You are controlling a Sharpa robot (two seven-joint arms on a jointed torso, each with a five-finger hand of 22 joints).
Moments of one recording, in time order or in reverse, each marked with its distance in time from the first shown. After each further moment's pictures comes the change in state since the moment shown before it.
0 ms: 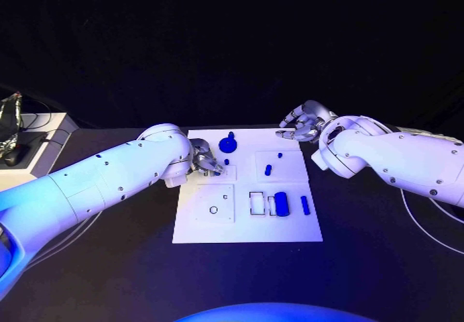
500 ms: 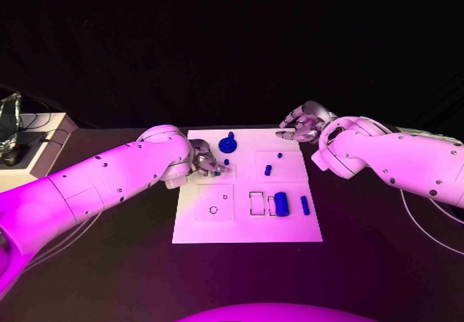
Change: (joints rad) left arm -0.003 -0.007 0.001 0.016 0.001 -0.013 0.000; left_hand 0.000 -0.008 -0.250 0.110 -0.243 0.004 0.002 -0.027 0.022 -0.005 -0.002 0.000 0.000 0.000 0.000 0.000 0.000 0.000 0.000 0.000 -0.001 0.000; right arm -0.002 -0.001 0.000 -0.001 0.000 0.000 0.000; right_hand 0.000 0.000 0.000 0.000 0.000 0.000 0.000 0.000 0.000 0.000 0.000 0.000 0.000 0.000 0.000 0.000 0.000 0.000 0.000 0.000 0.000 0.000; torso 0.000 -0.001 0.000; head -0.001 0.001
